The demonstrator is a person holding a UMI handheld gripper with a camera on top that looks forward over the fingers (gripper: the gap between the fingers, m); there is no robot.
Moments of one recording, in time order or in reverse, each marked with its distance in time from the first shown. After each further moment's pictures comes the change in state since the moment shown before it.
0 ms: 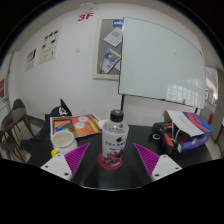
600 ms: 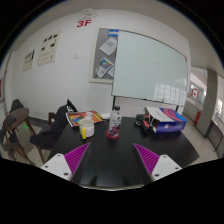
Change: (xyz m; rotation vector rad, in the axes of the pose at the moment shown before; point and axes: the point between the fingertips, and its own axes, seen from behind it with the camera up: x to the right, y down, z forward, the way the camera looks) arm -0.053 0.025 -0.268 -0.014 0.136 0.019
